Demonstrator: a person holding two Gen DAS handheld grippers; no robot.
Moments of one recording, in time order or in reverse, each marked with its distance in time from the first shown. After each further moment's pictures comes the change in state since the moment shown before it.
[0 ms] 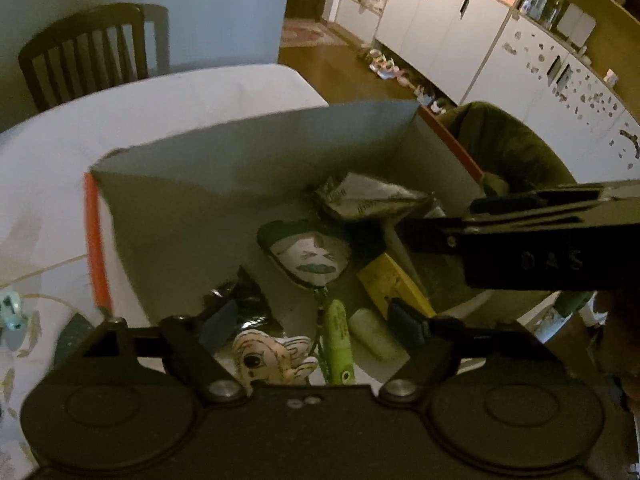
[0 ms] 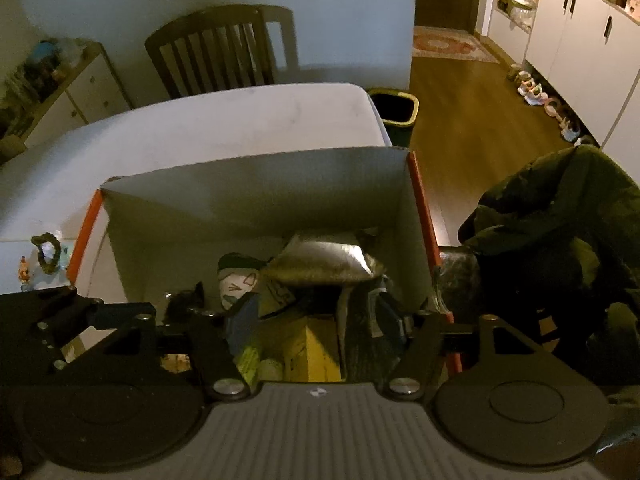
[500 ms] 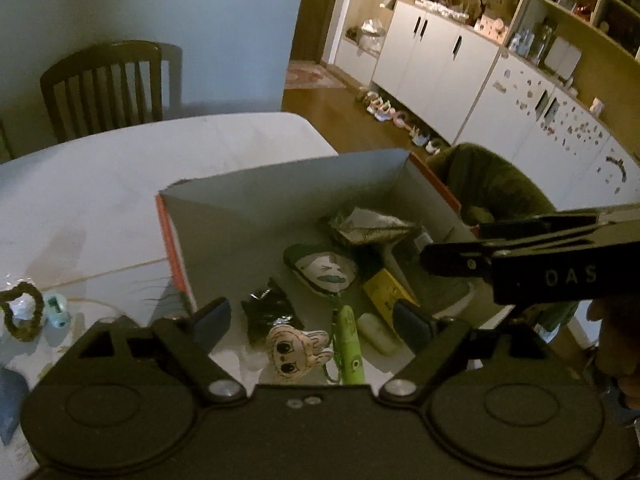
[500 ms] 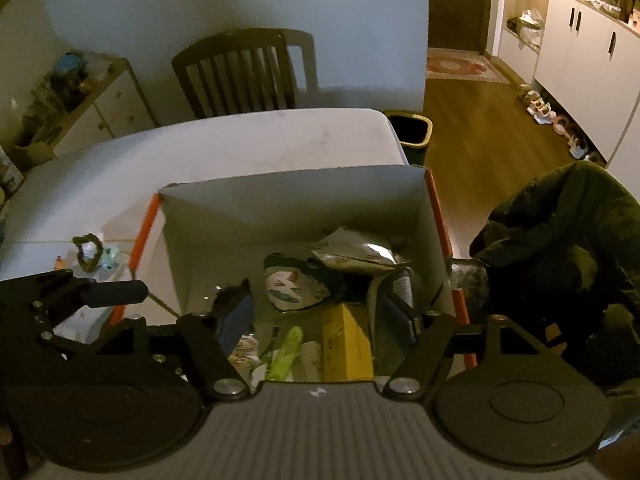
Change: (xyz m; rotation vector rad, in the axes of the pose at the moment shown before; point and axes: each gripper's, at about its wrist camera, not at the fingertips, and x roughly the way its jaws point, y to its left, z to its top) left arm -0.063 0.018 -0.016 -0.011 -0.133 -0.015; right arm -0.051 0.022 -0.015 -0.012 -0.067 0.048
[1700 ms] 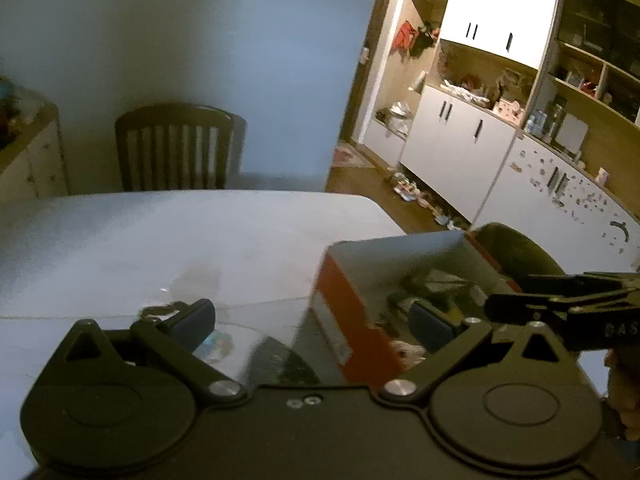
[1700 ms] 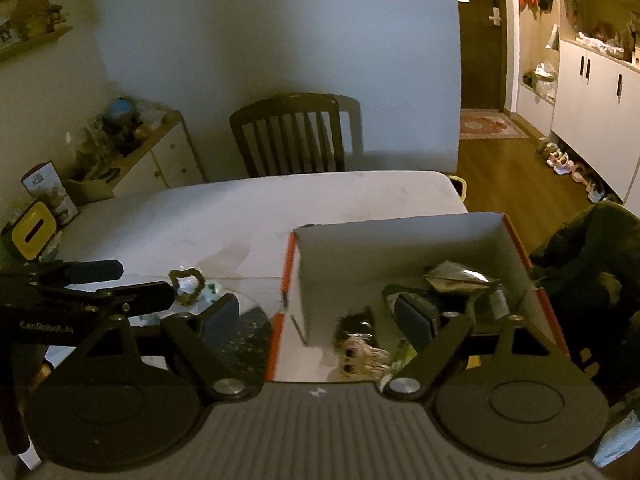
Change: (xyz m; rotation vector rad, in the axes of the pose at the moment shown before) left arm -0.123 0.123 -0.037 -0.054 -0.251 0.050; right arm -0.072 0.119 -0.037 -0.009 -0.215 0.060
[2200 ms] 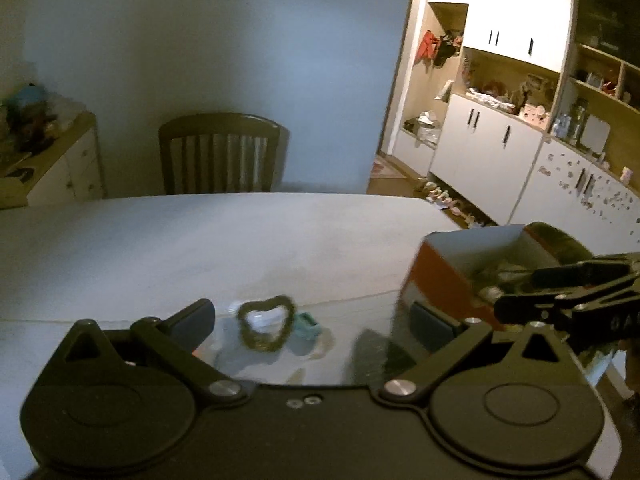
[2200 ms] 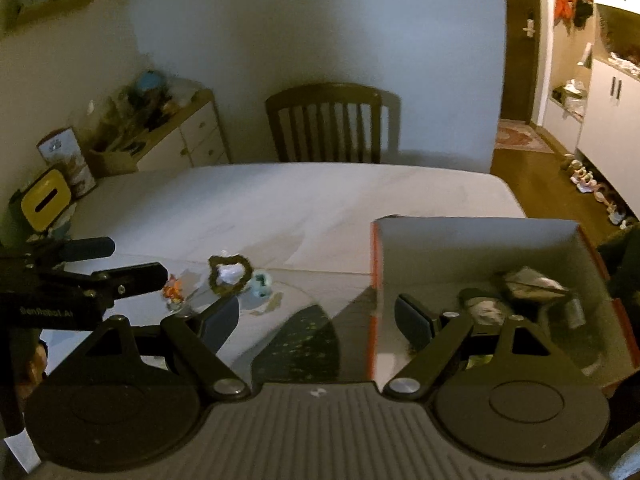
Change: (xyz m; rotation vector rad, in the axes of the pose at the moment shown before) left arm -0.010 0.090 -0.025 0.011 -0.034 0.080; right arm 0.051 0.084 -0.011 -0.096 0.027 0.033
